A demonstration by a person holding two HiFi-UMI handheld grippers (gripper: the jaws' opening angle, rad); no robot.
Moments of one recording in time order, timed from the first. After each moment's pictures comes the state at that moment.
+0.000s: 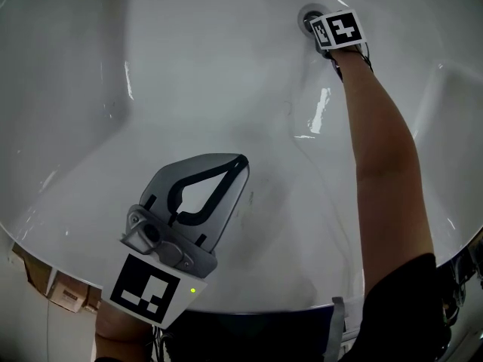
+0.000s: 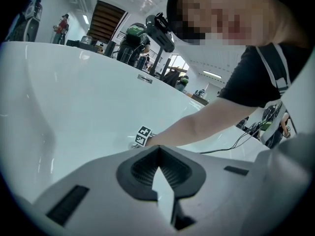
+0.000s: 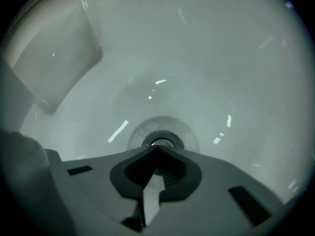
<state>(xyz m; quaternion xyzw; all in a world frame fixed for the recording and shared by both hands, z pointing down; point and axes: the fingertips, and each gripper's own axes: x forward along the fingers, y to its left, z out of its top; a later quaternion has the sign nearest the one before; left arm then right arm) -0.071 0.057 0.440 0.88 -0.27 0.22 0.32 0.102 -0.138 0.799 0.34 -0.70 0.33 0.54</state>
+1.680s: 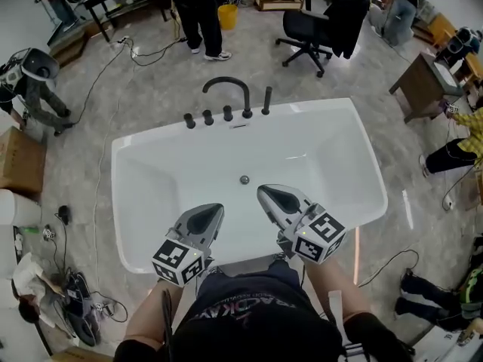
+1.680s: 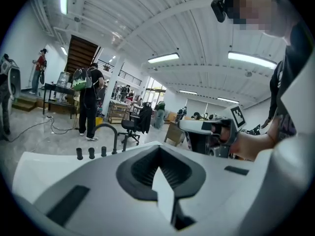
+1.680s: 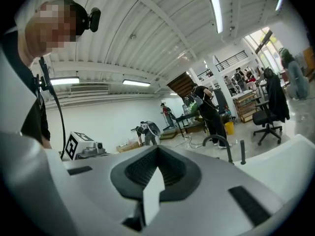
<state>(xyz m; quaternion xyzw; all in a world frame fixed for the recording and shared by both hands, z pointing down) 0.018 0.095 0.027 0.95 -0.25 0.12 0.15 0.105 0.093 -0.007 0.45 -0.87 0.18 -0.05</state>
